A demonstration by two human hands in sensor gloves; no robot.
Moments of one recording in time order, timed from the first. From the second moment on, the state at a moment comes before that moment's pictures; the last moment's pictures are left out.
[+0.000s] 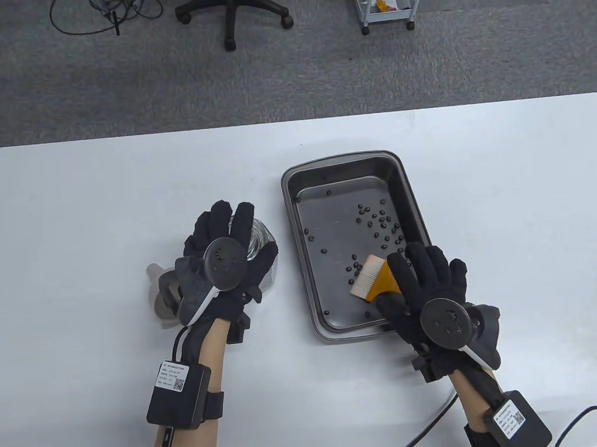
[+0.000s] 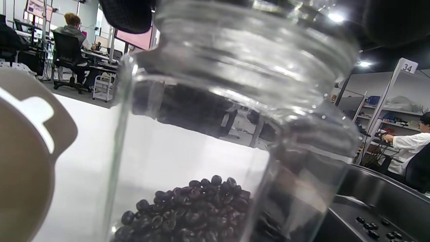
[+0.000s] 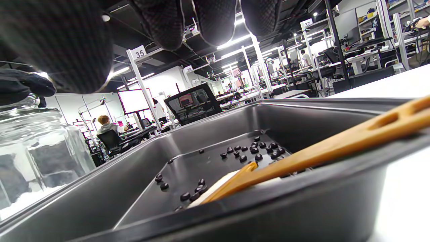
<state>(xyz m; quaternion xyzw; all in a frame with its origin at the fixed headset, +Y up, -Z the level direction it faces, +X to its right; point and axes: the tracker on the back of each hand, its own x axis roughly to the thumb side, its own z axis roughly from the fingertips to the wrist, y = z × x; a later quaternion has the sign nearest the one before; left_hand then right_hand) -0.157 -0.640 -0.192 0.01 0.03 0.15 0.99 0.199 -0.681 -0.129 0.07 -0.07 0.98 0.16</state>
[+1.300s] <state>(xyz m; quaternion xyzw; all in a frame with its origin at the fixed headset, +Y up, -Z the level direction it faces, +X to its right) -0.159 -0.614 -0.187 0.08 0.02 0.17 0.98 0.193 -0.684 -0.129 0.09 -0.05 0.98 0.16</state>
